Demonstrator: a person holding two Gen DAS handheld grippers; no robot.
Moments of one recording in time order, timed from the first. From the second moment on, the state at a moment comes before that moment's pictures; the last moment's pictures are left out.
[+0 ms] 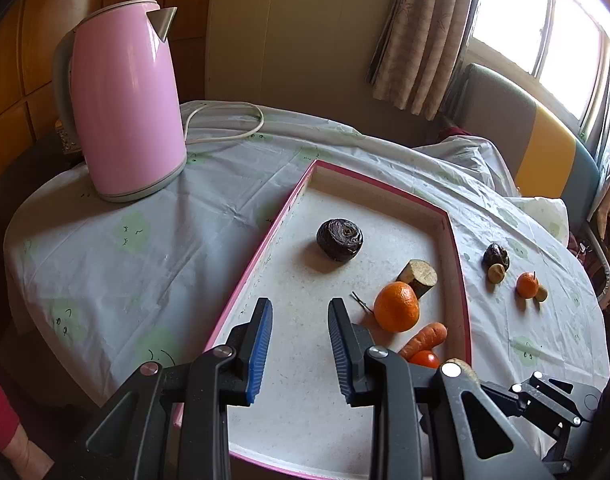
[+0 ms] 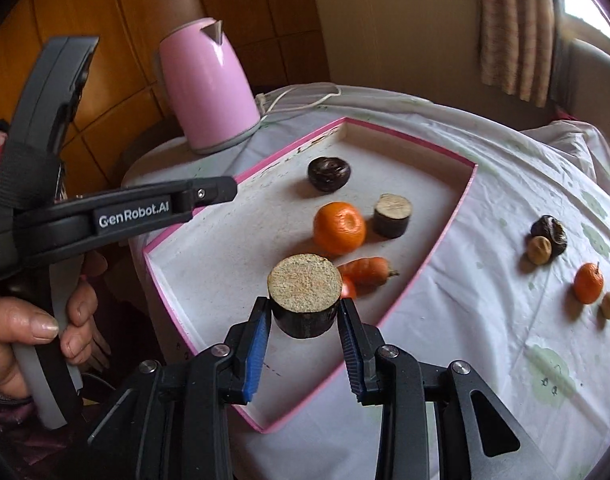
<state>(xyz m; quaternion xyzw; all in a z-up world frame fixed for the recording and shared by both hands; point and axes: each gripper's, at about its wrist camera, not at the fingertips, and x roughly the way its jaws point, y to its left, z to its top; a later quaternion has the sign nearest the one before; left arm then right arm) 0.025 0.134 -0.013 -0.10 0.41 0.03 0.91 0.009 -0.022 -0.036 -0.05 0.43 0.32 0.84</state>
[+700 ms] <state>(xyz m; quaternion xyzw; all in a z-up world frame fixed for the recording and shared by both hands) 0.022 0.114 -0.014 -0.08 0.42 0.01 0.91 0.004 -0.028 -0.037 -0.04 0.43 0.31 0.85</state>
